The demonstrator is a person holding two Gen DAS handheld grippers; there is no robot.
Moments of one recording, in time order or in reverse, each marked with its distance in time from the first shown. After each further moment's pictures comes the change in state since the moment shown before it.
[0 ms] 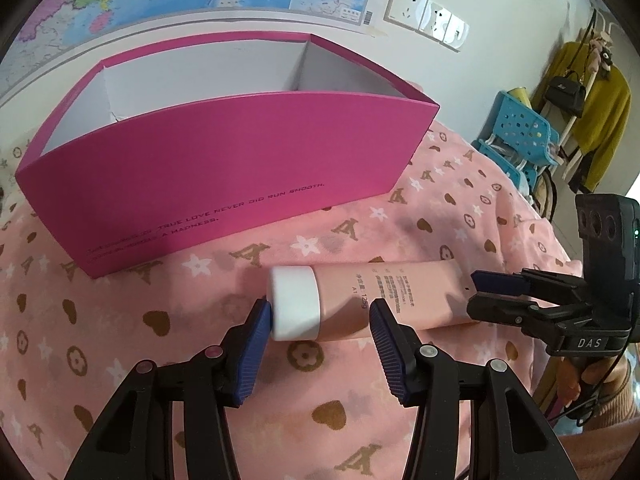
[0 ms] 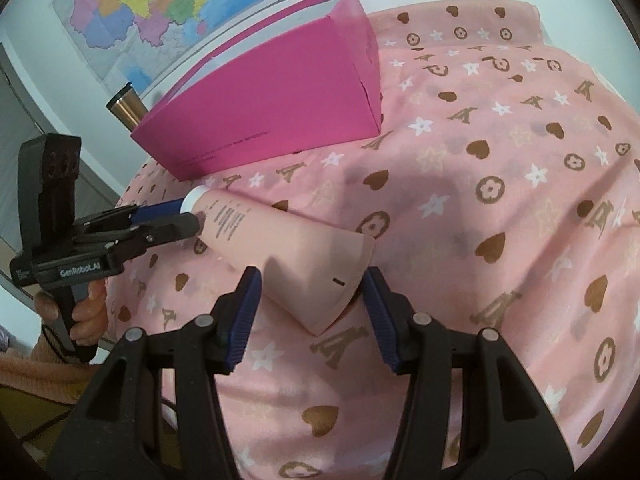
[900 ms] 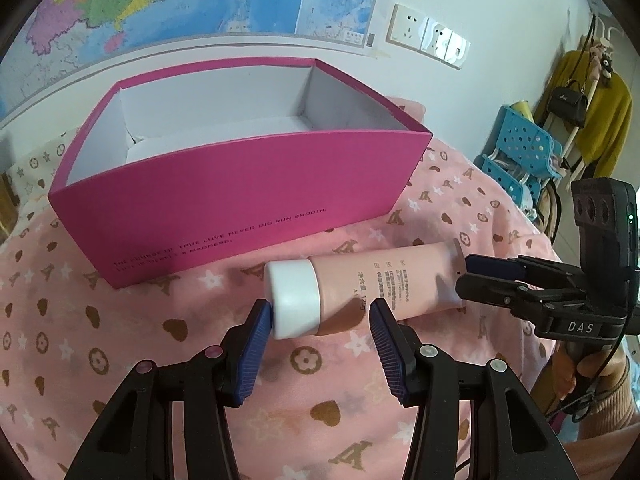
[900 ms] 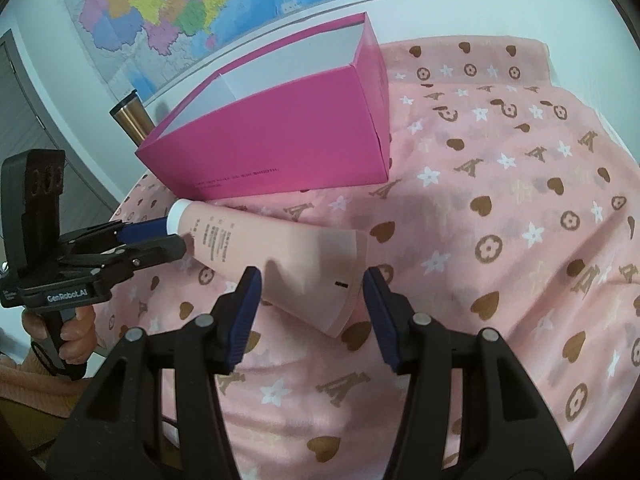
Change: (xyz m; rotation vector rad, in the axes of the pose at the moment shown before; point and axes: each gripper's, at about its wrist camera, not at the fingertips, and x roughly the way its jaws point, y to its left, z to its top) left arm -0.022 -0.005 0.005 -0.006 -0.057 0.035; right arm -0.004 0.010 0.020 -0.064 -0.055 -0.022
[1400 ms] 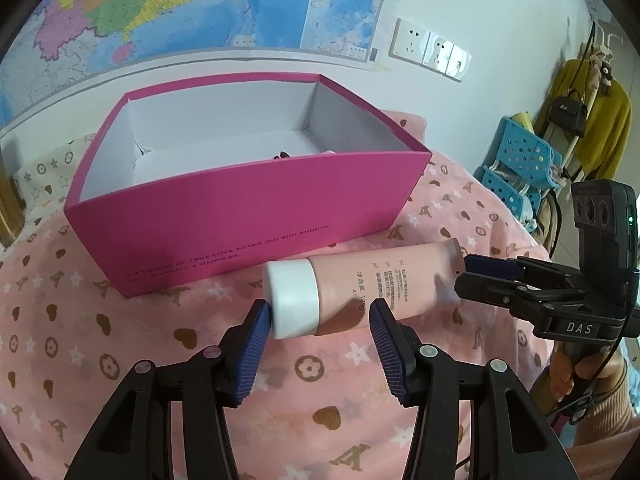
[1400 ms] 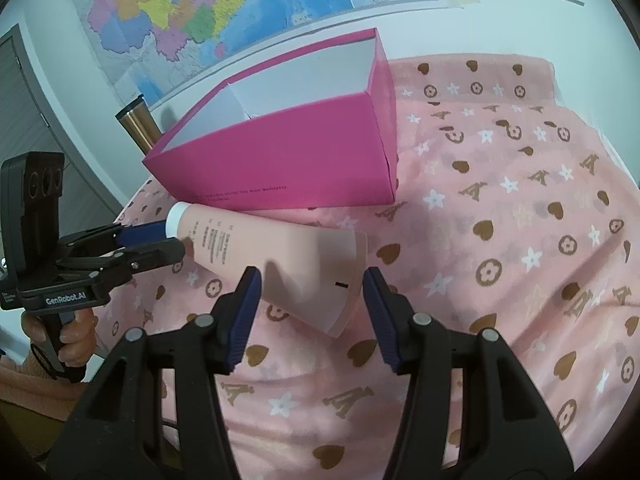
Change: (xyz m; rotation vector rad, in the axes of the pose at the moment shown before) left arm -0.013 0.001 0.005 -0.012 -0.038 0.007; right arm -0.006 0.008 0.010 -0.032 -0.031 0.006
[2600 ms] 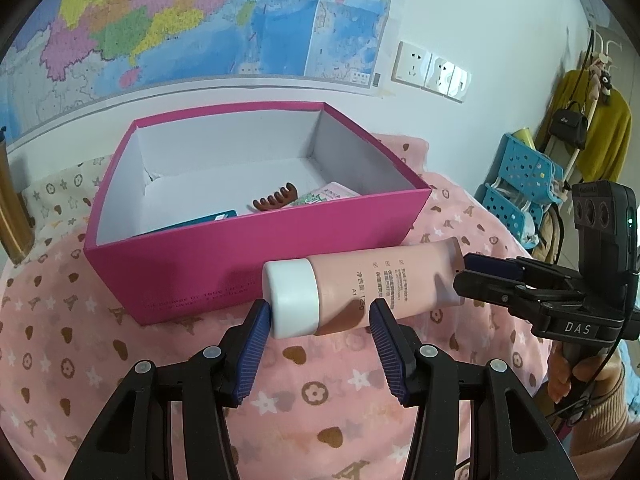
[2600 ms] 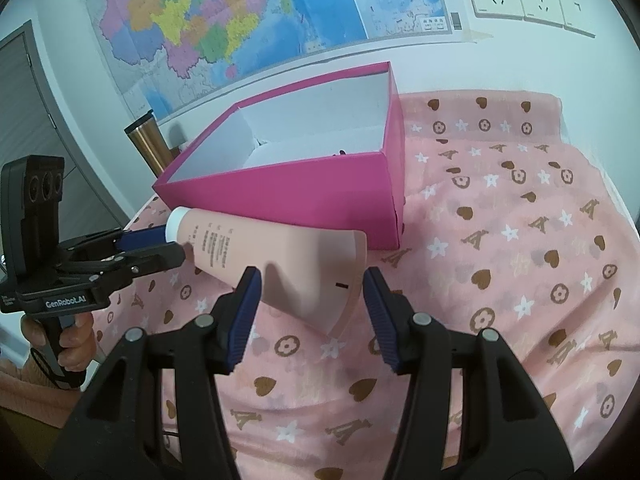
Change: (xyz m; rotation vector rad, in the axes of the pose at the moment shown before) left arm -0.012 0.001 0.015 0.004 -0.061 0.018; right arm -0.005 0.004 0.024 -0.046 -0.055 0.010
